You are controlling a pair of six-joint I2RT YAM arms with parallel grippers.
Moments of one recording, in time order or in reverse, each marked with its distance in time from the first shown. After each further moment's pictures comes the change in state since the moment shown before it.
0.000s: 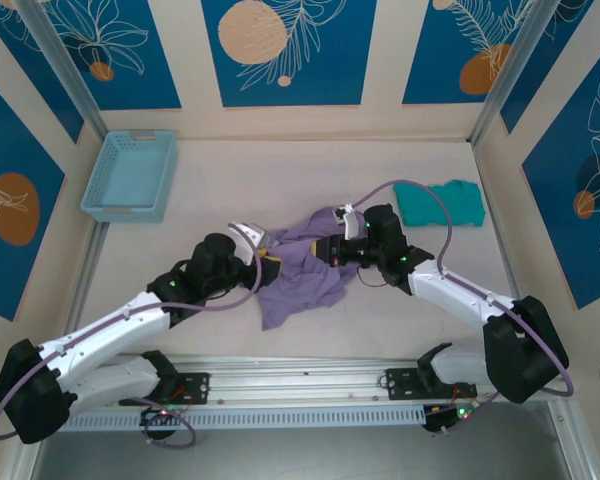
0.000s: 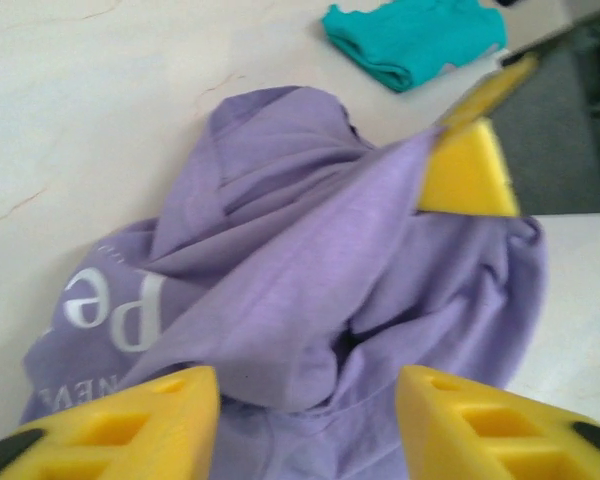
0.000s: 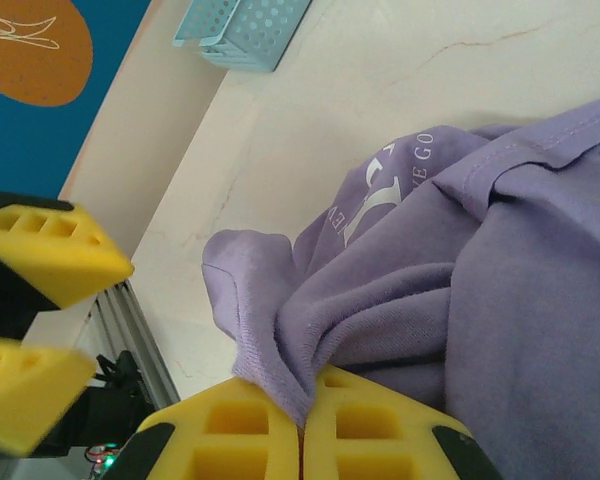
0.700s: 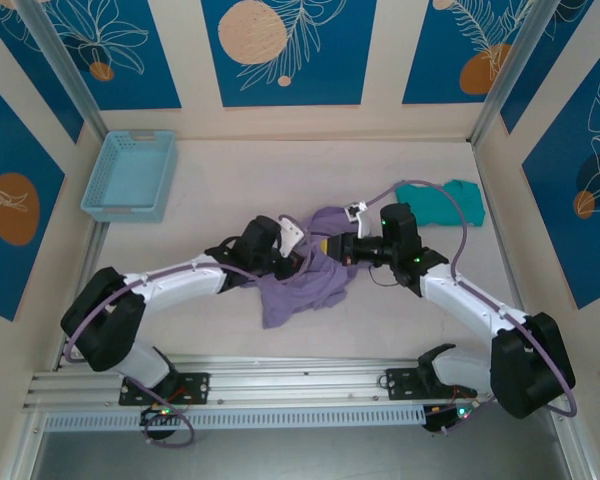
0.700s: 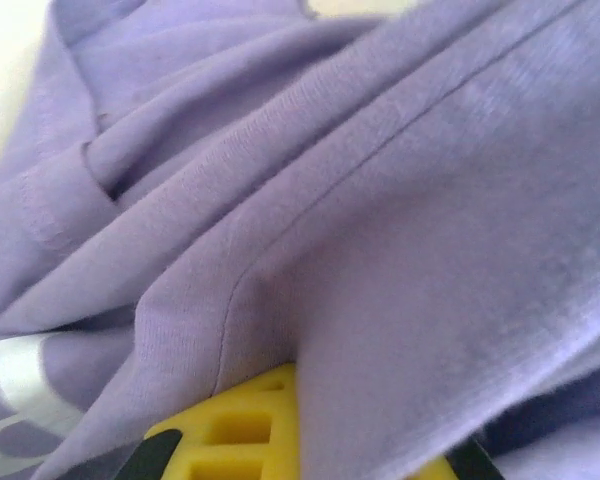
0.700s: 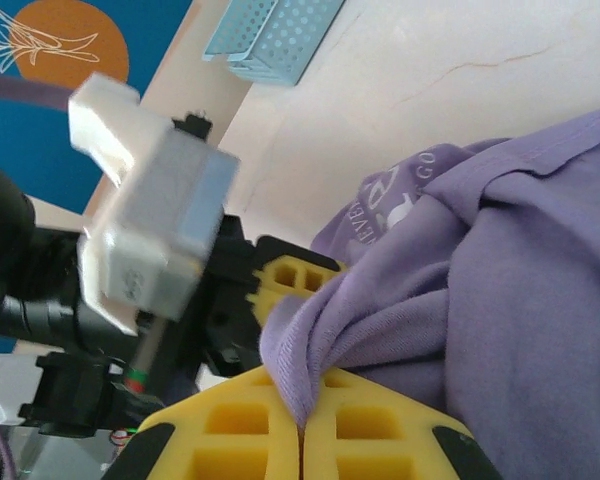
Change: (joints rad) left arm 0.056 0.481 0.196 0.089 0.214 0.086; right arm -0.098 -0.096 -0.032 -0.043 -0.092 -0.060
